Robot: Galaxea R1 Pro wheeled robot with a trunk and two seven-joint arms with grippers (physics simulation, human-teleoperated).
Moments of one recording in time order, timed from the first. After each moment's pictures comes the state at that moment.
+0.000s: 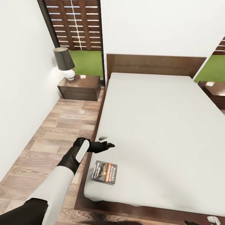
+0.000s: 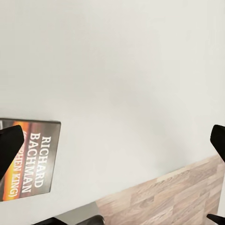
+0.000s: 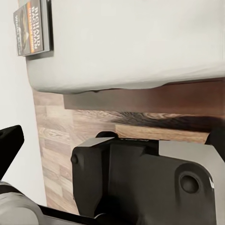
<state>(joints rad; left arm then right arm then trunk) -0.88 -0.14 -0.08 -0.78 0.46 0.91 -0.15 -0.42 -0.55 0.10 0.01 -0.55 -0.03 1.34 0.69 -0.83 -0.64</state>
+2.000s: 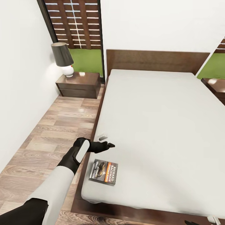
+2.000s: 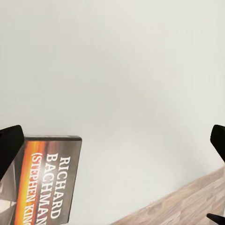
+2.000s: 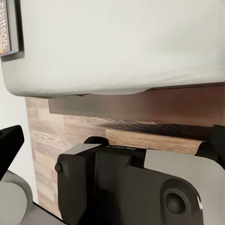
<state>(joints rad) -0.88 -0.14 -0.08 -0.78 0.46 0.91 -0.15 -0.42 -0.55 0.10 0.01 -0.55 -0.03 1.34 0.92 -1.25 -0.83</state>
